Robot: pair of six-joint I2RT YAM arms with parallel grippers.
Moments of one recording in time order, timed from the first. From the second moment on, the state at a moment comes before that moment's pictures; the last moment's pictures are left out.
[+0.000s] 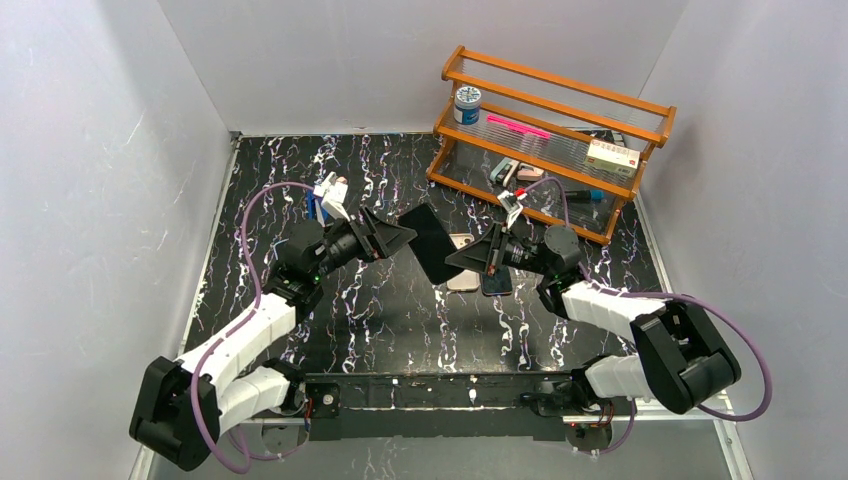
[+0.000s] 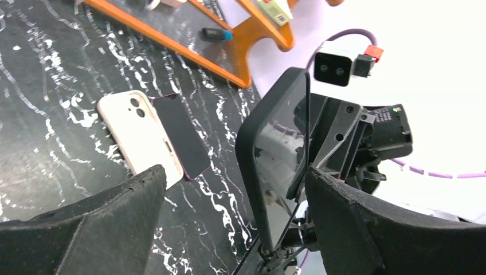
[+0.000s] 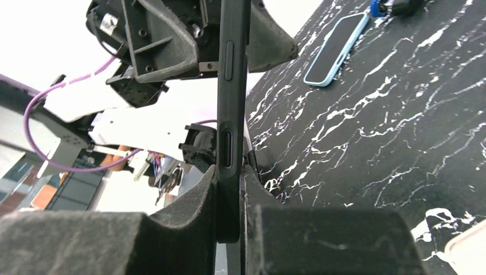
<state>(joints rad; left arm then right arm) -0.45 1.03 0.55 0.36 0.41 -0.86 0.50 1.30 0.45 0.98 -0.82 1.01</state>
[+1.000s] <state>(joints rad) -0.47 1.13 0.54 0.81 0.62 -1.12 0.52 1.42 0.54 1.24 -0.98 1.21</state>
